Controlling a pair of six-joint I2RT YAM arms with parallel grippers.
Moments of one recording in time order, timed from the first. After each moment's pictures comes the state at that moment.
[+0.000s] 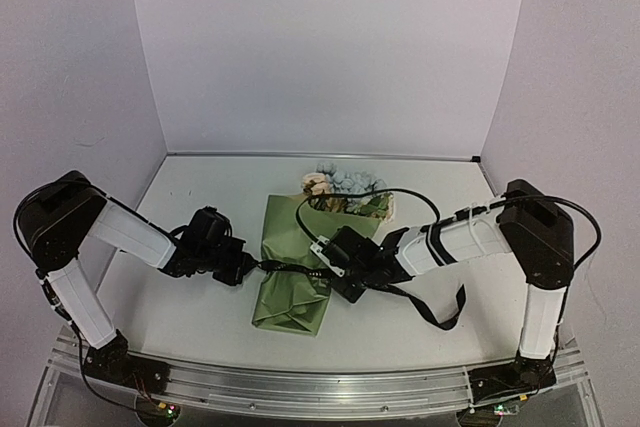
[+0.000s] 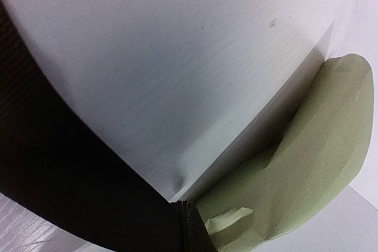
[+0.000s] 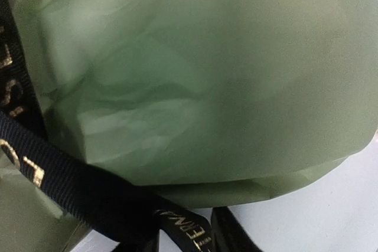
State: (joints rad) left arm -0.66 1.70 0.61 0.31 0.13 -1.85; right arm 1.04 1.96 1.15 -0.27 0.37 0.00
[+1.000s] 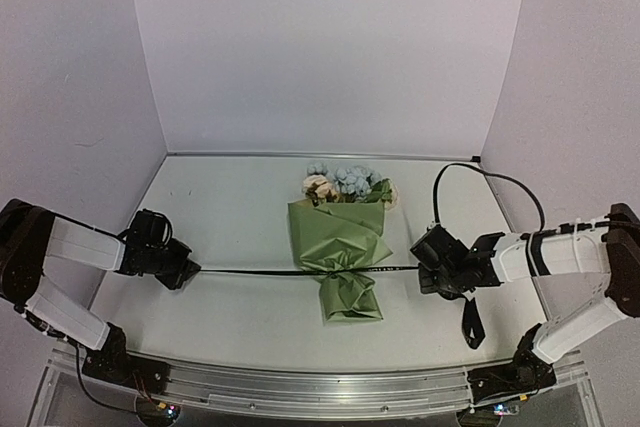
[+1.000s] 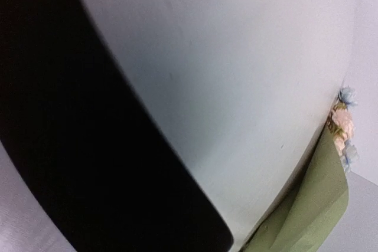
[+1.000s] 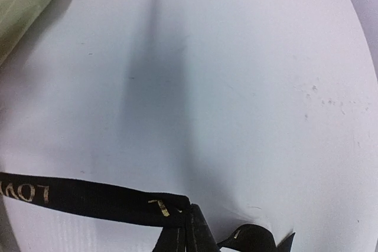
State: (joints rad) left arm -0.24 1.40 0.41 0.08 0.22 -1.31; right arm 0.81 1.42 0.65 -0.40 0.55 0.64
